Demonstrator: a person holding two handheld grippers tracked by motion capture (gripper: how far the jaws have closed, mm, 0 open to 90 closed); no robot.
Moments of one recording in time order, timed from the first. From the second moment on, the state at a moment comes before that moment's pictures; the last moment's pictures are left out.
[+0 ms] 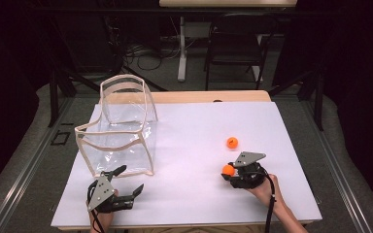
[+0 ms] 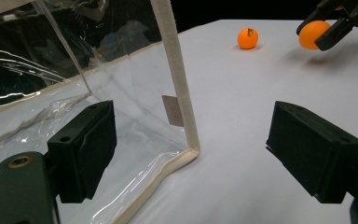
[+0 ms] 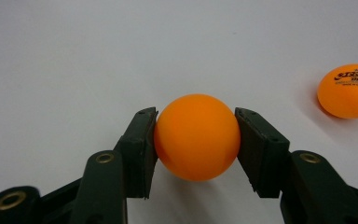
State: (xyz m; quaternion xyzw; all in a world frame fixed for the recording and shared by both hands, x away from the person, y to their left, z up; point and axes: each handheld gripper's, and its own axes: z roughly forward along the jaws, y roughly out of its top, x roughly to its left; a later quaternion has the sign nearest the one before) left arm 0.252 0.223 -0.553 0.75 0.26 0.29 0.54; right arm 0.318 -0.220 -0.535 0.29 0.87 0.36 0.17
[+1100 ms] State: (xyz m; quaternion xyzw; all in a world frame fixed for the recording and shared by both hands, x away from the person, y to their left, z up) left arm 0.253 0.223 -0.553 0.75 0.26 0.29 0.54; right arm 0.314 -0.208 -0.530 0.27 0.85 0.40 0.18
